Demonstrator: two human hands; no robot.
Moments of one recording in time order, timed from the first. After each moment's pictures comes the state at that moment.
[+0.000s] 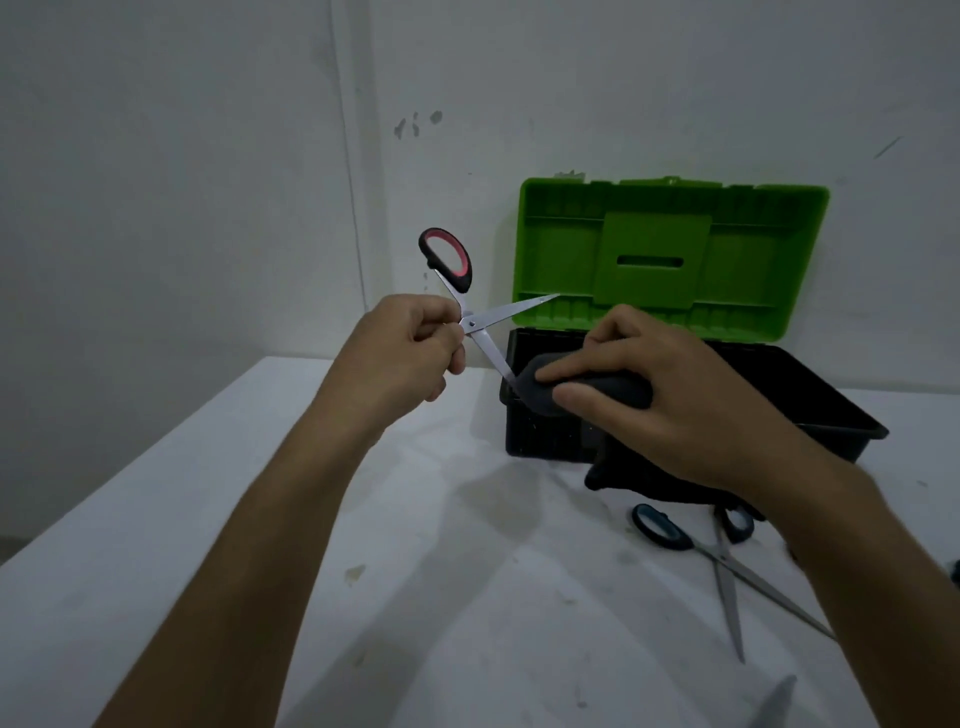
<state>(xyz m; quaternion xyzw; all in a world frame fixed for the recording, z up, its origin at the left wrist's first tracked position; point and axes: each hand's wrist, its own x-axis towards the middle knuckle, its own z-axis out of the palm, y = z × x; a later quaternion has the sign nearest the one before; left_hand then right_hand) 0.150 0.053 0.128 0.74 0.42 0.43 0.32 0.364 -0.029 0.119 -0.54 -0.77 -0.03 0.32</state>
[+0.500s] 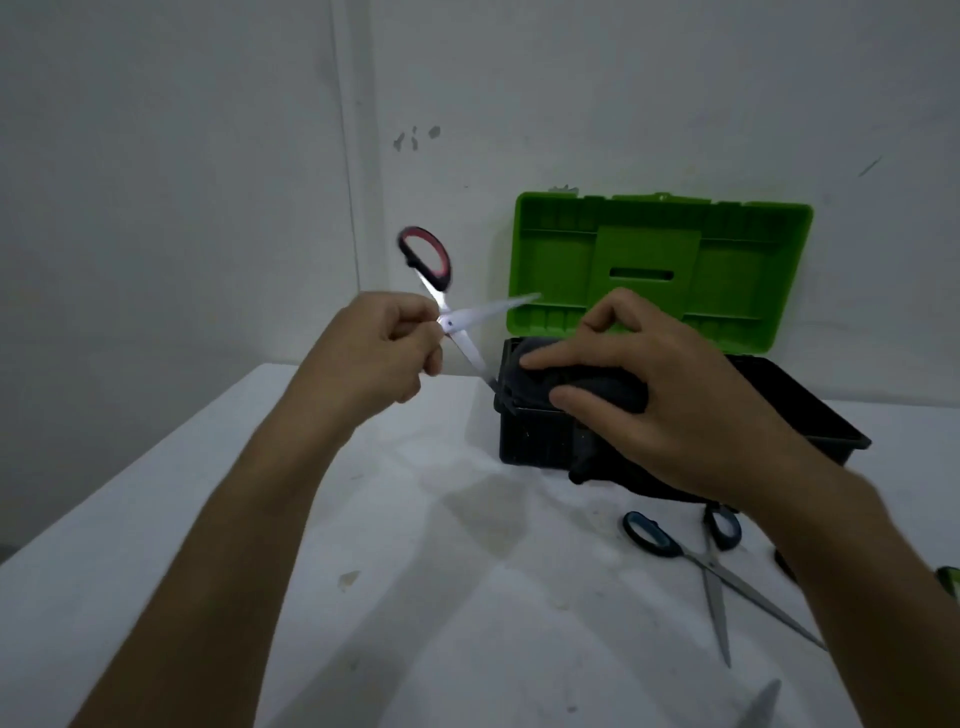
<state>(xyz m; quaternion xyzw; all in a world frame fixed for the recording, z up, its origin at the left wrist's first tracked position) 0.136 0.050 0.137 0.74 0.41 0.43 0.31 0.355 -0.046 0.133 -0.52 -0.78 -0.08 0.32</state>
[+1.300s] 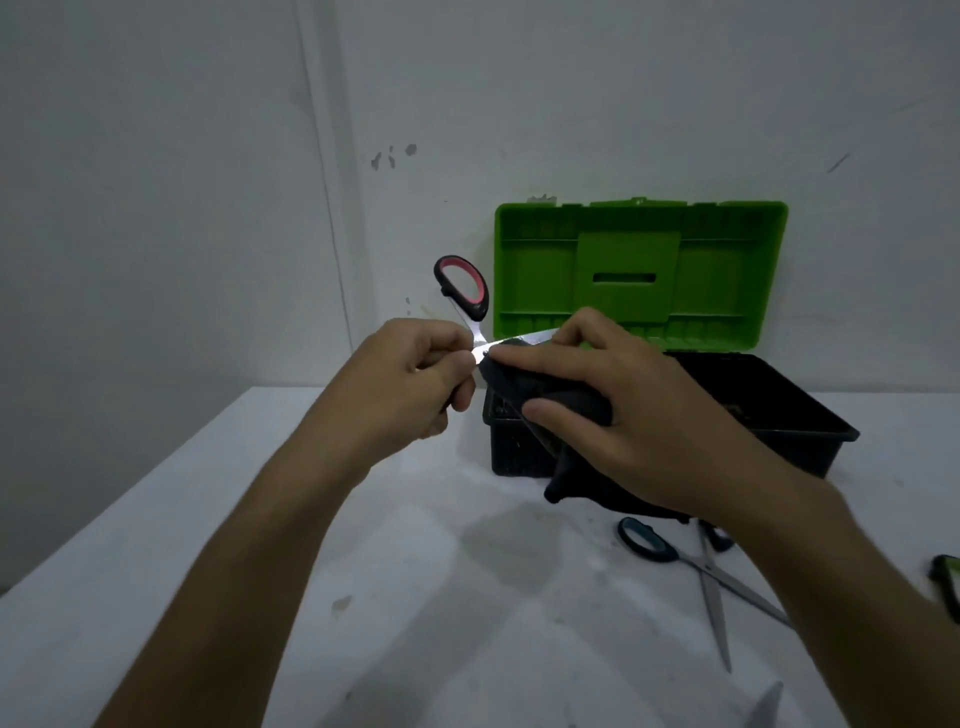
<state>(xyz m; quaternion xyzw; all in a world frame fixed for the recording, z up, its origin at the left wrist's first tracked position) 0.155 0.032 0.141 0.78 0.35 0.38 0.35 0.348 -0.045 0.129 -0.54 -0.78 -0.06 0.32</state>
